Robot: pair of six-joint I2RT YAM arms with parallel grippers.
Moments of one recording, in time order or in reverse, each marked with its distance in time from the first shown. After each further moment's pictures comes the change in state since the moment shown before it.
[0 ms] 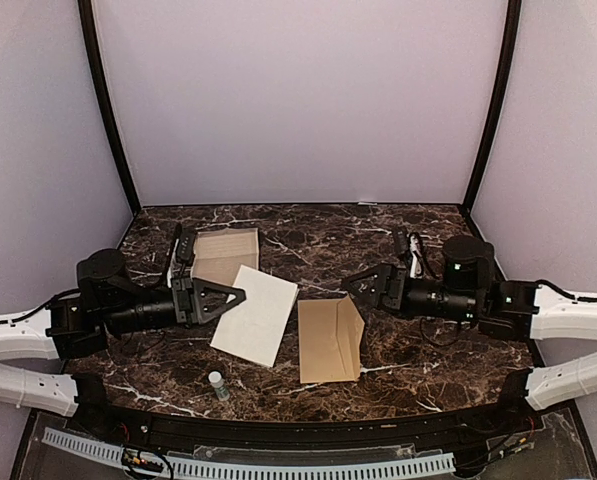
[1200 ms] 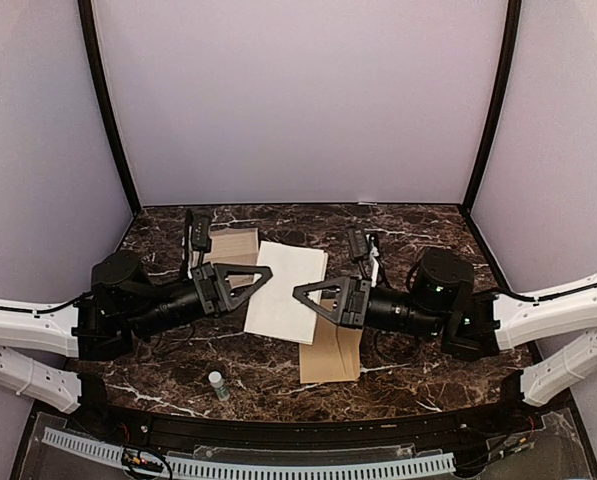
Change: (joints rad) left arm -0.153 0.220 0.054 0.357 -0.228 0.014; right arm 0.263 0.245 0.058 0.558 -0.016 0.026
